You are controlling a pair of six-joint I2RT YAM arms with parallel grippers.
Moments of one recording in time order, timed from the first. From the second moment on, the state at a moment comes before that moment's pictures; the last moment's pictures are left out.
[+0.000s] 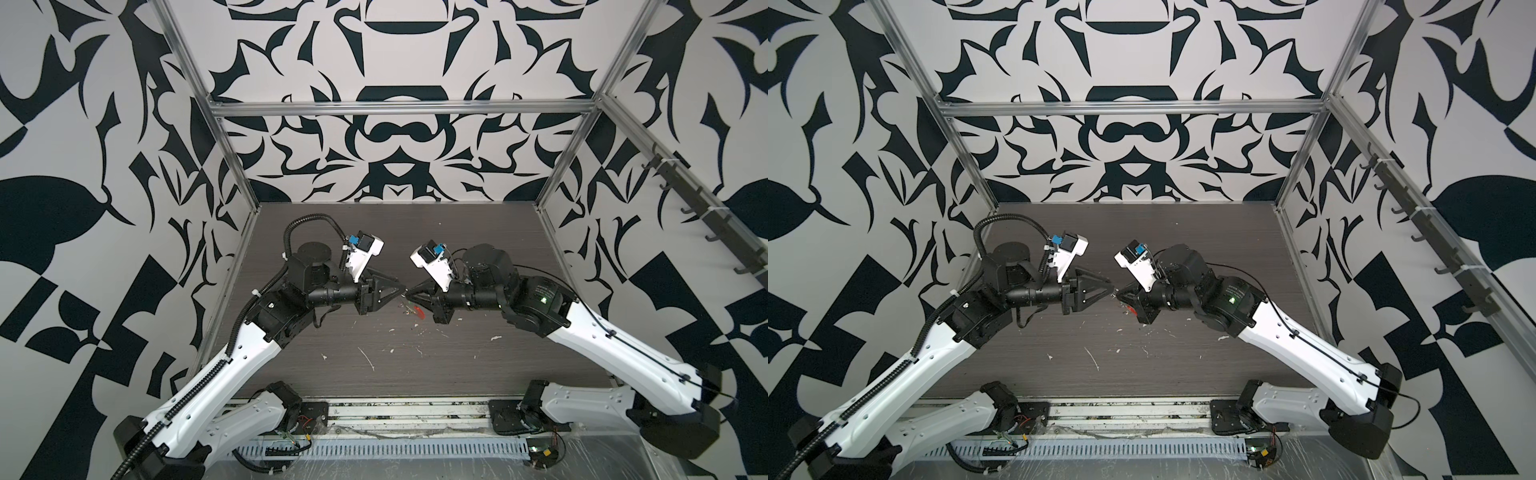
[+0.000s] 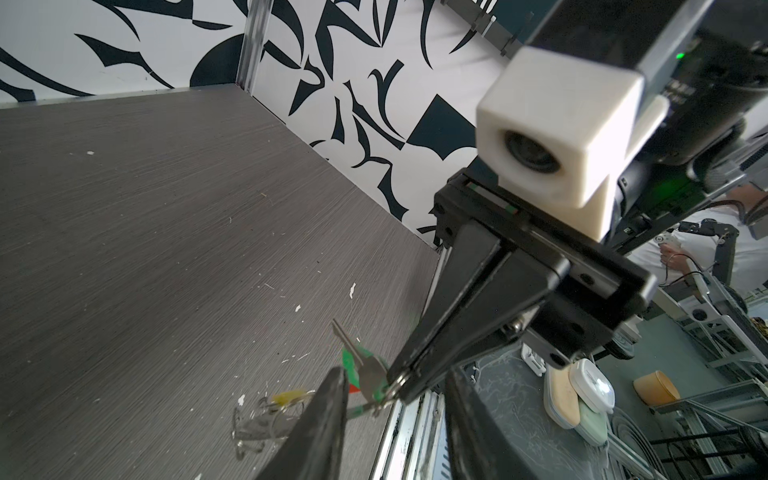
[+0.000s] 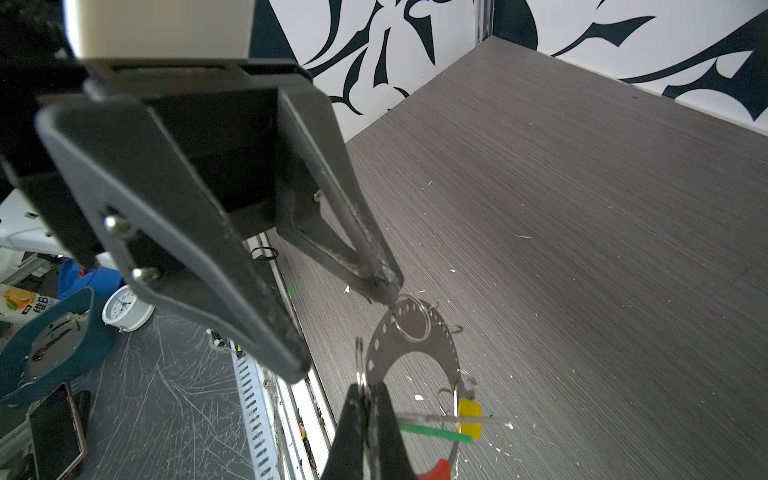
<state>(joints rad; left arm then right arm) -0.67 0.97 1.01 -0.33 0.69 -0.35 0.91 1.15 1.26 -0.65 -0.31 0.20</state>
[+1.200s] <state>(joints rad) -0.67 0.98 1.01 -0.34 0.79 -0.29 0.89 1.14 1.27 -0.63 -0.41 0.24</state>
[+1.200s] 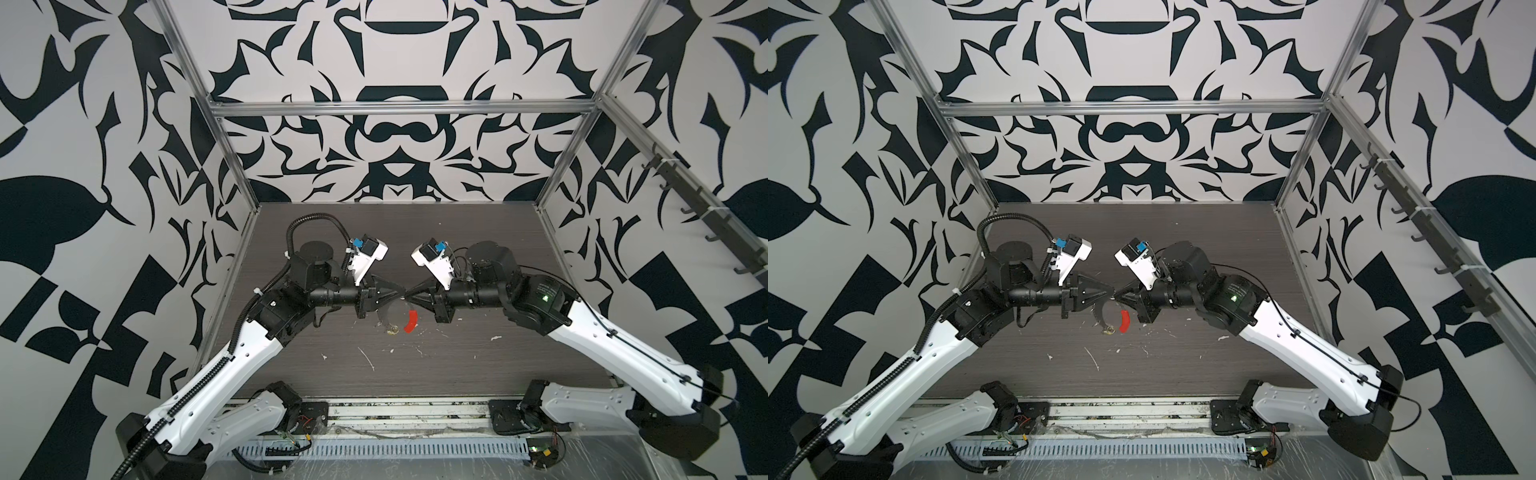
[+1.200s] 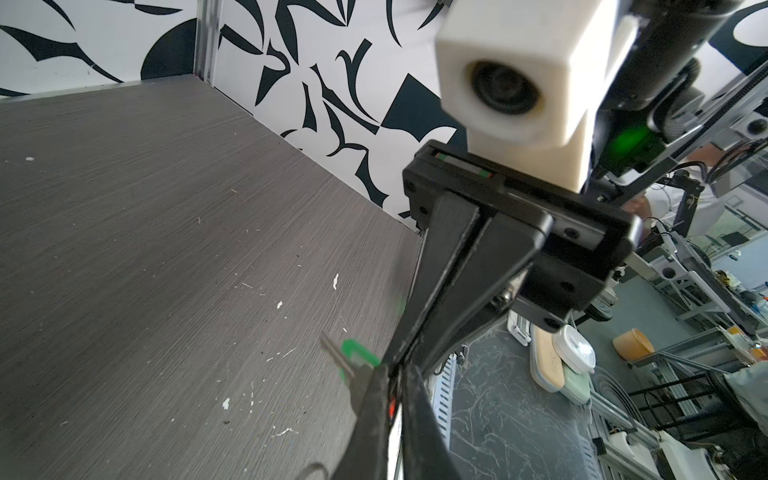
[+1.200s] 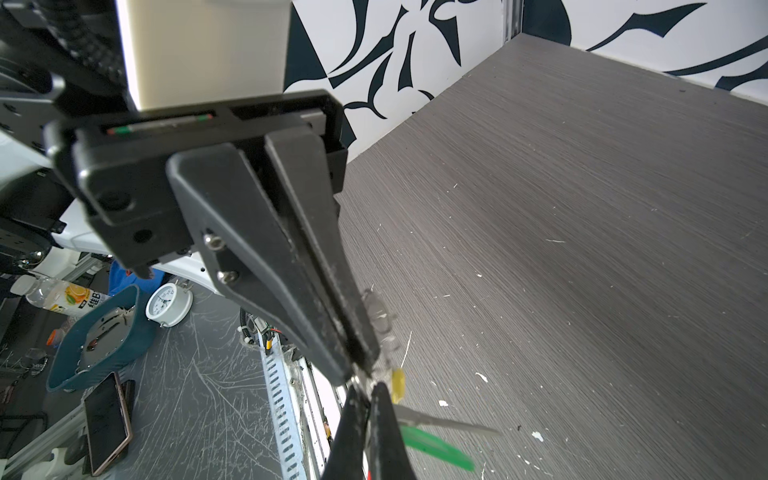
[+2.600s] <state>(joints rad) -0.67 0.87 0.99 -0.28 0.80 -0.32 0.88 0.98 1.03 -0.31 -0.52 0.18</state>
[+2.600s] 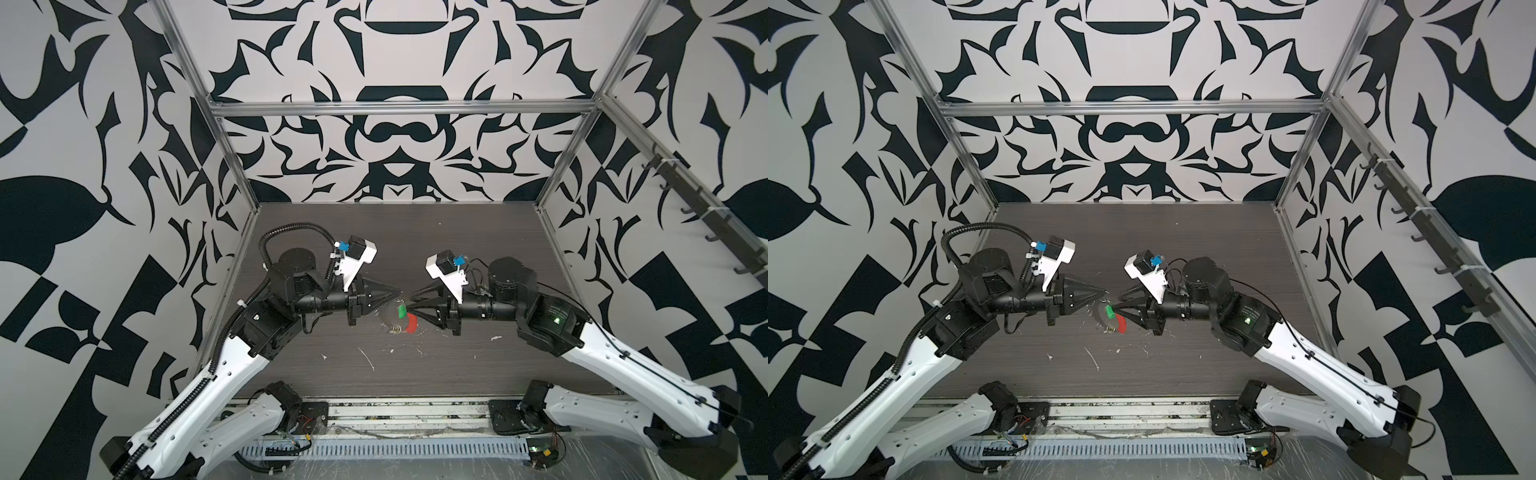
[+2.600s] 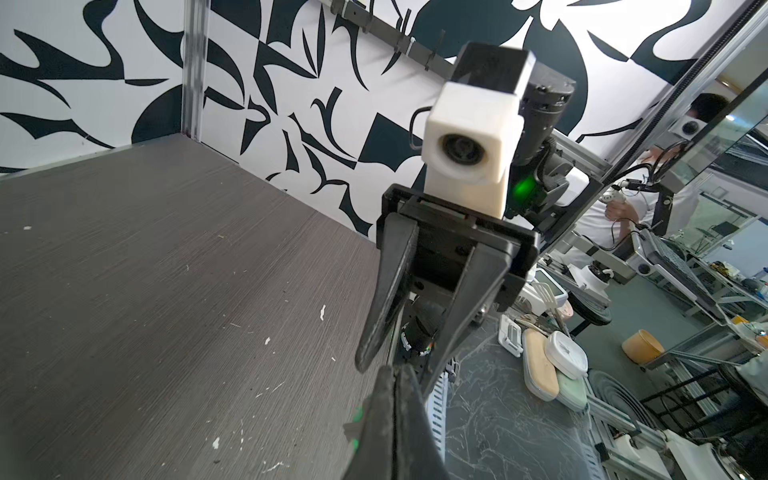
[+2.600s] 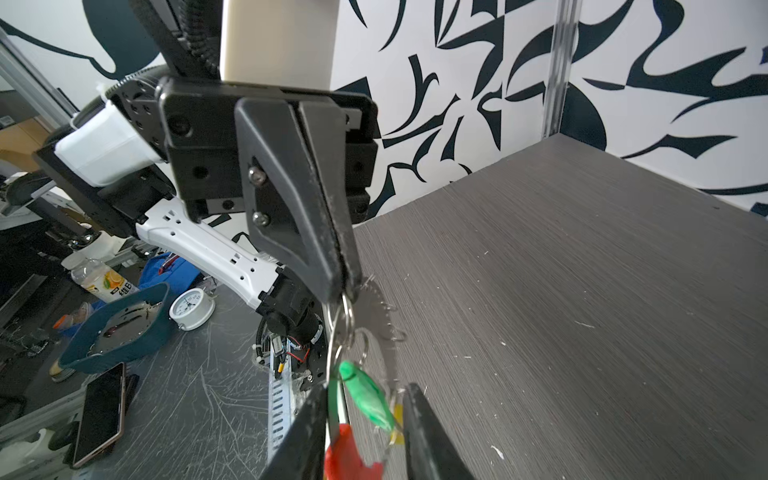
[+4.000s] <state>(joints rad) -0.67 0.85 0.94 -0.18 0.81 -0.35 0.83 1.02 0.98 -0.03 -0.70 0.36</state>
